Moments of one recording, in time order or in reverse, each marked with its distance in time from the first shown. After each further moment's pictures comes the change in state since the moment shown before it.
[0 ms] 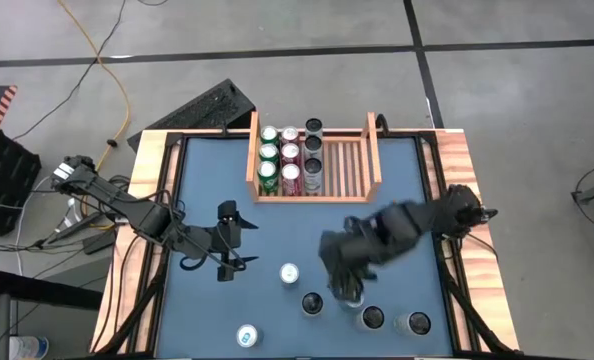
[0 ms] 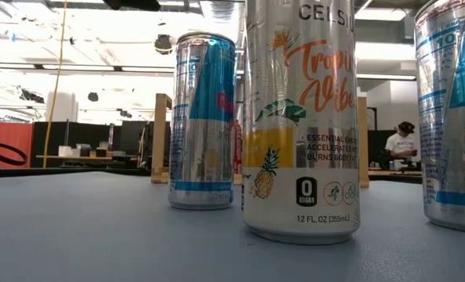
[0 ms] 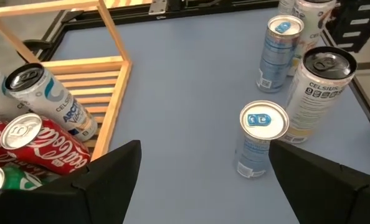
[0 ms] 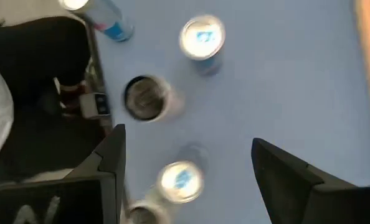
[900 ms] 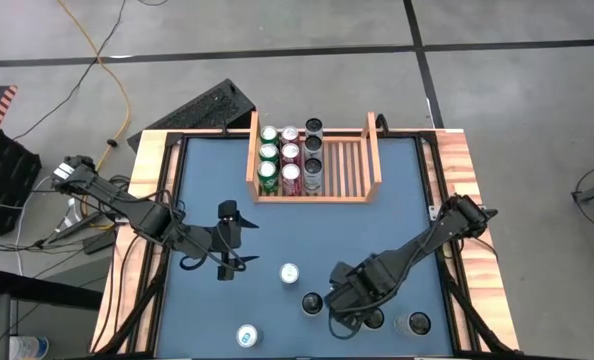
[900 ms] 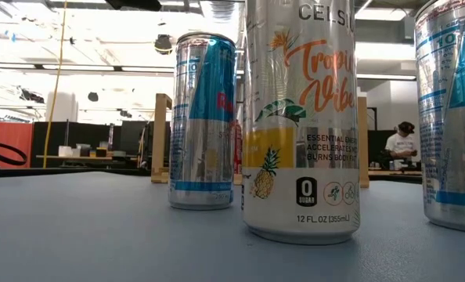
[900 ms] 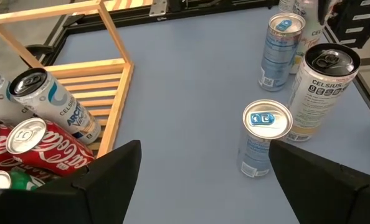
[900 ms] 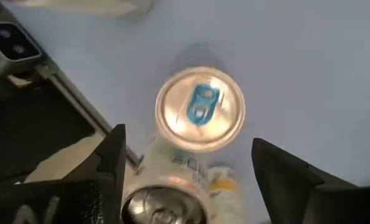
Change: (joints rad) left arm 0.000 0.000 0.000 0.001 -0.003 0.029; right arm 0.143 0.003 -0.441 0.116 -0.163 0.475
